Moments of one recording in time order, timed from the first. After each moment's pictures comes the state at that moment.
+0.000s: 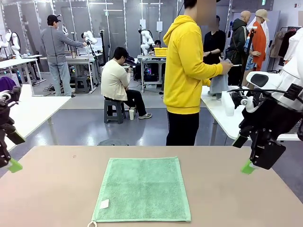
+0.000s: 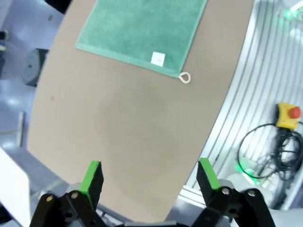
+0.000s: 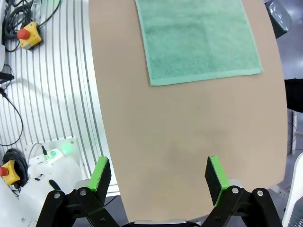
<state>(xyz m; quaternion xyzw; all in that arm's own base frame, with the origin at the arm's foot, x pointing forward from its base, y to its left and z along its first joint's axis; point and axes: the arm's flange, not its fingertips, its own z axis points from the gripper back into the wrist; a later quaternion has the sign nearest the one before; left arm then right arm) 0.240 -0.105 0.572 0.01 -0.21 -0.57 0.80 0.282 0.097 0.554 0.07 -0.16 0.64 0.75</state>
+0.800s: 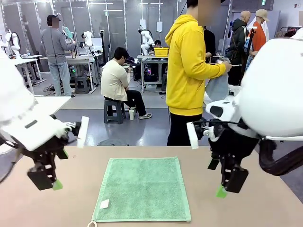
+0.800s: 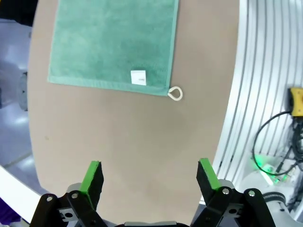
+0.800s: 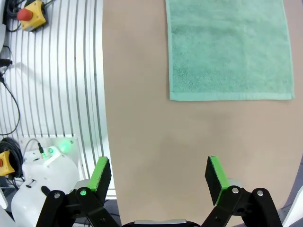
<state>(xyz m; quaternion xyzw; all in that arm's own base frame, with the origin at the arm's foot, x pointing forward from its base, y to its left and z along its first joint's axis) 0.266 -0.208 0.506 0.06 -0.15 -0.66 0.73 0.290 0.172 0.485 0.05 -0.09 0.69 0.72</state>
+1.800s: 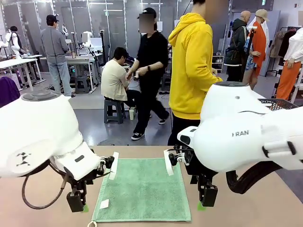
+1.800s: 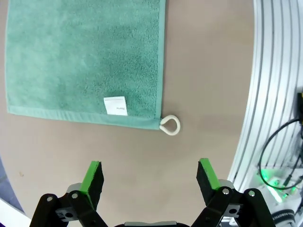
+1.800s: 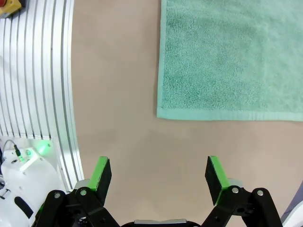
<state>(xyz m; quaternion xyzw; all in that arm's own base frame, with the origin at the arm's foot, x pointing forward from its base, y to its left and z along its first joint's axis) 0.311 -0.253 0.399 0.04 -0.09 -0.69 0.72 0.327 0.216 0.402 0.02 -0.05 0.71 0.70</state>
